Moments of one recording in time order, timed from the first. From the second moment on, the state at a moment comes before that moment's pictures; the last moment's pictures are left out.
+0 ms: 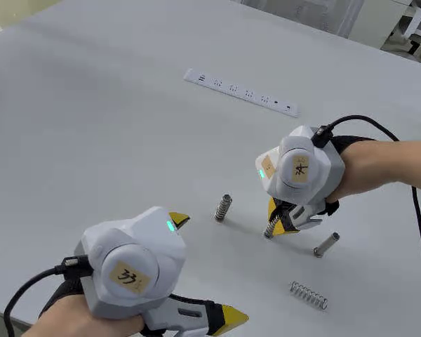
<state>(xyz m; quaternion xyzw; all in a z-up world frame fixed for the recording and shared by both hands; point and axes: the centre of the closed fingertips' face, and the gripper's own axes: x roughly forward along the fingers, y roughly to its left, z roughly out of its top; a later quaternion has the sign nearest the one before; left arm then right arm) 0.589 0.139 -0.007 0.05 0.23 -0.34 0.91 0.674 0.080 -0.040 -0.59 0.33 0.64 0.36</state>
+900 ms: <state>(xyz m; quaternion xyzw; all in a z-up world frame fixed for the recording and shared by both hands) 0.590 0.141 -0.001 0.03 0.22 -0.34 0.91 0.667 0.094 -0.028 -0.51 0.31 0.66 0.45</state>
